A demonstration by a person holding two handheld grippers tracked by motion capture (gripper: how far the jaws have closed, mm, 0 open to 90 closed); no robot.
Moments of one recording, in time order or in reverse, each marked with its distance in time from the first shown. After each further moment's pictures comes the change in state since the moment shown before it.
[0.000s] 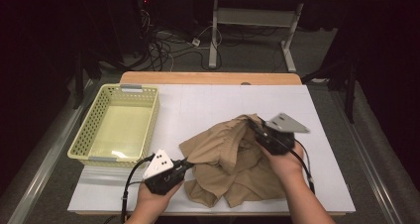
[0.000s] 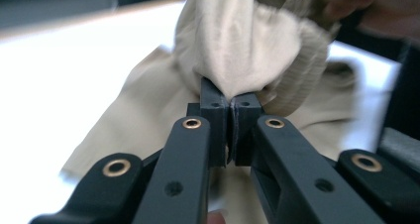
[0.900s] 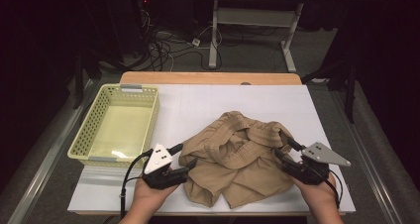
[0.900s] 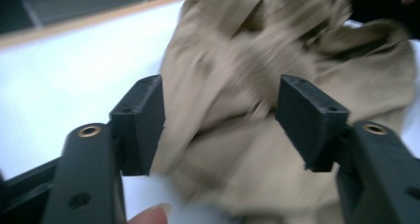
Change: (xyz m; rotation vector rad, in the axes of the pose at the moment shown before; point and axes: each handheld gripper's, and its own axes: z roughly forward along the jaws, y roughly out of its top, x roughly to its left) left arm -0.019 0.028 -0.004 0.007 0.060 0.089; right arm -0.026 -0.072 -0.085 0.012 -0.045 0.092
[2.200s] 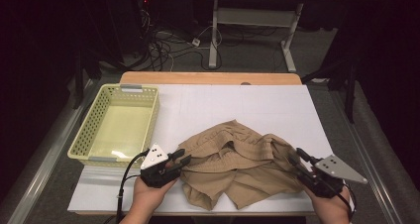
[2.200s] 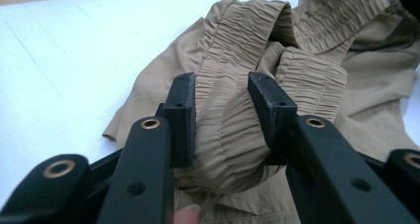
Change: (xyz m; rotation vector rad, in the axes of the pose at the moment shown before) left arm 0.029 -0.037 0.003 0.017 -0.026 -0.129; right arm 0.000 -0.014 -0.025 -0.031 -0.034 -0.032
